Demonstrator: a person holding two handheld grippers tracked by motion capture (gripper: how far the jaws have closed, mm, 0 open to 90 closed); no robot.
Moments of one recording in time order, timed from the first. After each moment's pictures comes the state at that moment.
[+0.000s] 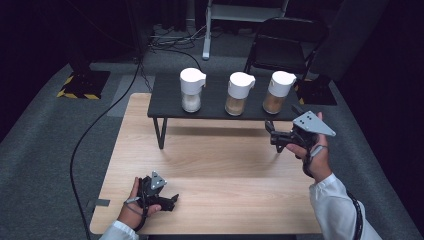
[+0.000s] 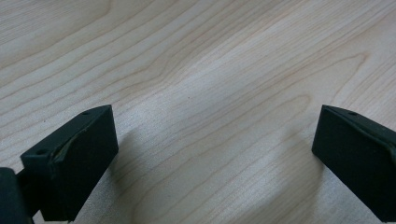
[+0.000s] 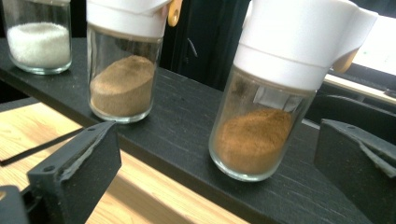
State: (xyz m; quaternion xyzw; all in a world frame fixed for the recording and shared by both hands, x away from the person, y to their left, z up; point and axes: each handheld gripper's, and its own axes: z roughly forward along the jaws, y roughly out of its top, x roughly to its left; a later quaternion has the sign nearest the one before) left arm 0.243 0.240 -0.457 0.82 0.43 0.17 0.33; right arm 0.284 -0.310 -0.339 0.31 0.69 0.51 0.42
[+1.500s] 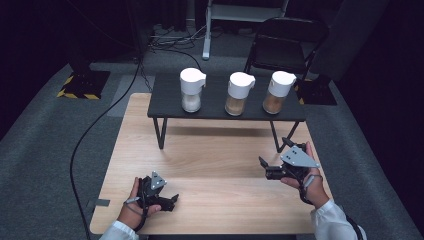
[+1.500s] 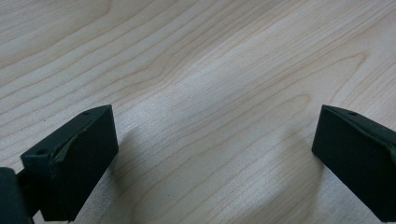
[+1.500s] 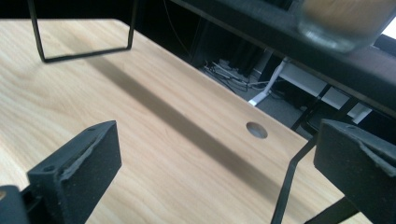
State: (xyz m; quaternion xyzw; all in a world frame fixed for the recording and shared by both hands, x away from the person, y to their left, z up) left arm 0.243 0.240 -0.457 0.82 0.43 0.17 0.33; right arm 0.252 -0.317 -0.398 0.27 0.76 0.44 0.38
